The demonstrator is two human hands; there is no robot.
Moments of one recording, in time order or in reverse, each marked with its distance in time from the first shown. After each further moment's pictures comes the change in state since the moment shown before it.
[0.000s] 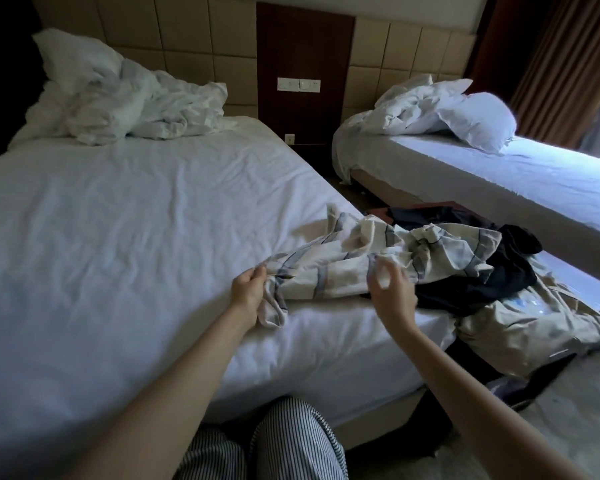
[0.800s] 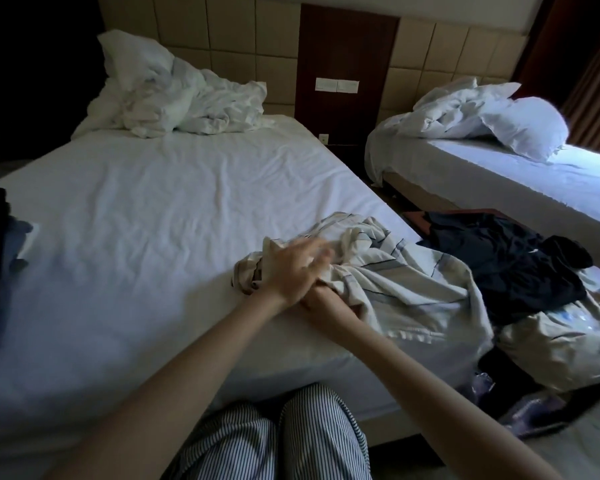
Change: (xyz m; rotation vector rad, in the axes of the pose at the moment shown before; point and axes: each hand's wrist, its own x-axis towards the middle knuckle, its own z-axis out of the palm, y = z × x) left_hand -0.047 0.054 -0.037 0.626 -0.307 0.822; right_hand -0.079 -0.117 0.066 -0.033 -0.653 -0.767
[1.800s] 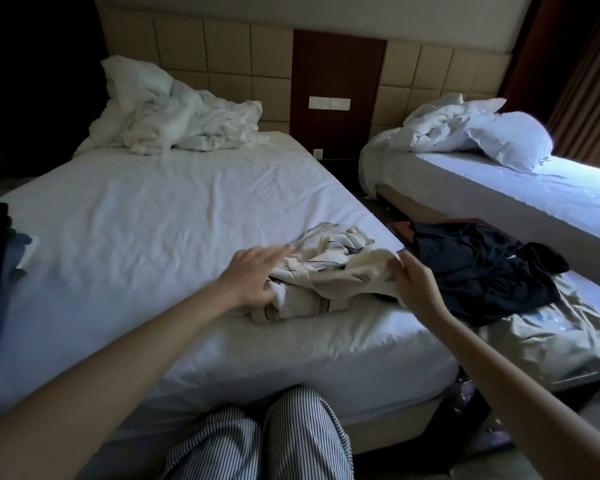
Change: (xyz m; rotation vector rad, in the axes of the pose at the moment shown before) left_hand -0.004 -0.019 -0.036 0.675 -0.321 -0.029; right_hand -0.075 0.082 -0.112 0.137 0.518 0.371
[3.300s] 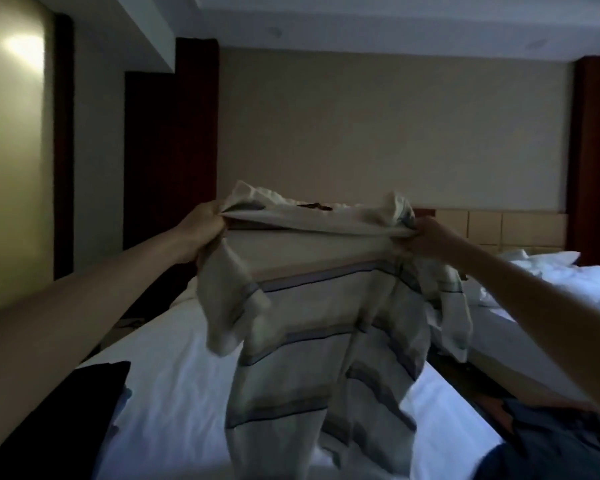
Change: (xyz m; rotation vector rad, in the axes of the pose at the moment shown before) left_hand -0.007 -0.068 -0.361 -0.734 0.617 -0.262; right_hand 0.205 -0.278 -0.084 -0.157 -0.072 -0.325
